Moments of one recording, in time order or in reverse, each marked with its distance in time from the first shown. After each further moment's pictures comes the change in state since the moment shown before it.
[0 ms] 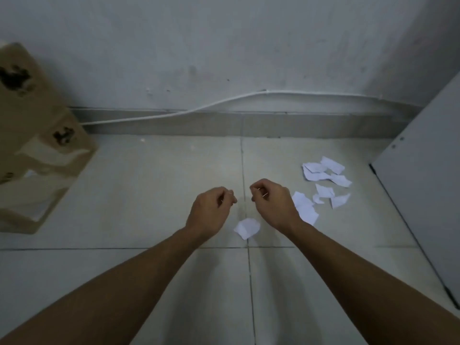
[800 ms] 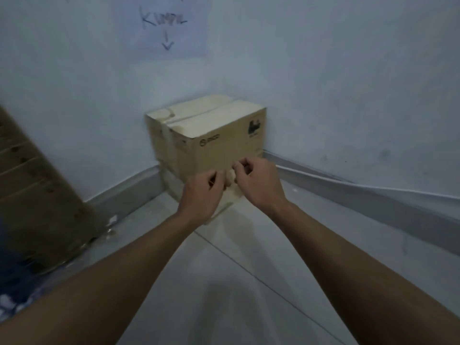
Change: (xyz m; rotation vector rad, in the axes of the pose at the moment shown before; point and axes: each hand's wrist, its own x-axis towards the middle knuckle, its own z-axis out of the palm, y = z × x) left_hand -0.091 -0.059 -0.321 0.145 0.792 -0.191; right_hand 0.013 -0.351 0.188 0.209 -0.273 -0.665
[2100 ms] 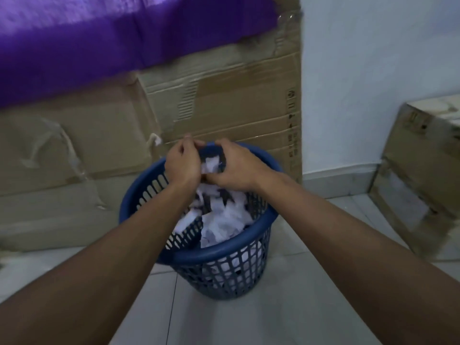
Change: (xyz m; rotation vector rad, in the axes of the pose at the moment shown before) left_hand -0.145 -0.079 -0.368 0.006 1.106 -0.629; right_hand -0.093 -0.311 0.266 0.223 -1.010 -0.622
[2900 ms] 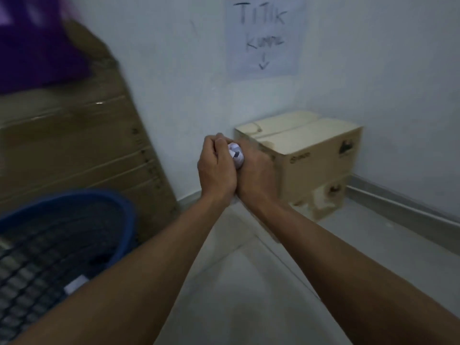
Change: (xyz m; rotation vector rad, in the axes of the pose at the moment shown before) left_hand -0.203 0.083 0.235 -0.331 -0.560 0.314; right_hand -0.180 0.124 -0.157 -0.269 1.048 0.155
